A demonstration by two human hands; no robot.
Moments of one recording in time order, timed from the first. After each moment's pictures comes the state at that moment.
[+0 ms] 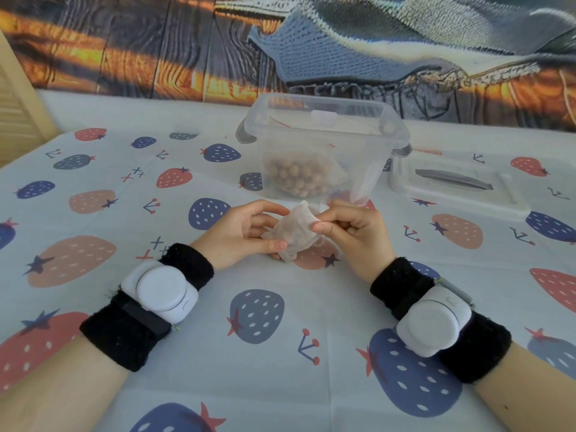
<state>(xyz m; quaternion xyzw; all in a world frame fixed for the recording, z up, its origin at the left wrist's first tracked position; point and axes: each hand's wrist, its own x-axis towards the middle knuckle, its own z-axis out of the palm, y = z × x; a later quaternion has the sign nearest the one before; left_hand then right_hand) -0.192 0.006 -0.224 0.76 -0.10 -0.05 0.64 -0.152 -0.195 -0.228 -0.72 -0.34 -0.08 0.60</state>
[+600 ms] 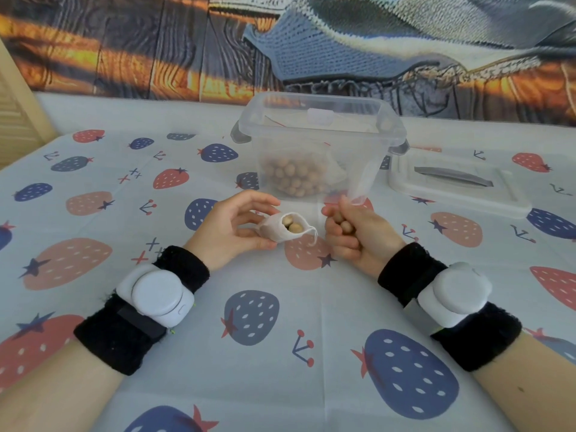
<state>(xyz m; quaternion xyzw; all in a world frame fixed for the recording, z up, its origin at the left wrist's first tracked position) -0.192 0.009 -0.225 0.78 -0.10 0.05 0.61 -0.143 -0.205 -0.215 -0.55 -0.03 0.25 0.79</state>
